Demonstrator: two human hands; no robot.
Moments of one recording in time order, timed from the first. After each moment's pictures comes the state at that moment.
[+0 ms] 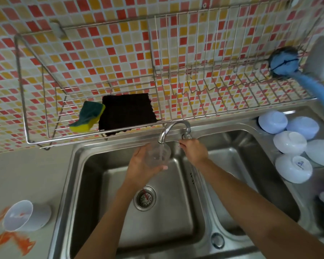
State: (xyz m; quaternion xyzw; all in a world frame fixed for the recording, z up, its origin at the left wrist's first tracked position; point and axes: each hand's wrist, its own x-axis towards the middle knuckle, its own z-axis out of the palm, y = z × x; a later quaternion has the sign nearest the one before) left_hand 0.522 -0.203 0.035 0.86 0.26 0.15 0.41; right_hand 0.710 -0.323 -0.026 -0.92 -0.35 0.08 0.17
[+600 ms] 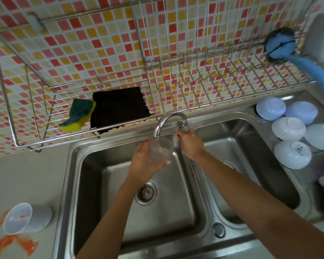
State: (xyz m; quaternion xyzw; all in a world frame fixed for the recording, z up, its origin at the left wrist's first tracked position) left_hand 0.534 -0.210 0.021 0.86 0.25 0.11 0.43; right_hand 0.710 -0.325 -0.032 -0.91 -0.37 0.08 0.19
